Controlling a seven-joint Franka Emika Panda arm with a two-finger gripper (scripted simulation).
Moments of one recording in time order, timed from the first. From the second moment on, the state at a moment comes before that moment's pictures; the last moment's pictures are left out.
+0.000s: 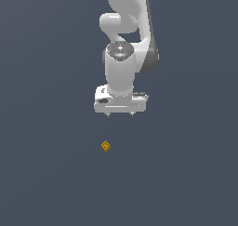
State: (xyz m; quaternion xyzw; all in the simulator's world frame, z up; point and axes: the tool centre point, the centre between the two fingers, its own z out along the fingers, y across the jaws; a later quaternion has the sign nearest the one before) arm 0.002 0.005 0.174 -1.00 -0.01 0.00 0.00
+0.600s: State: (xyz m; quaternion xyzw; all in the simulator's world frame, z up) arm 0.004 0.035 0.186 -1.00 -0.04 -0.01 0.00
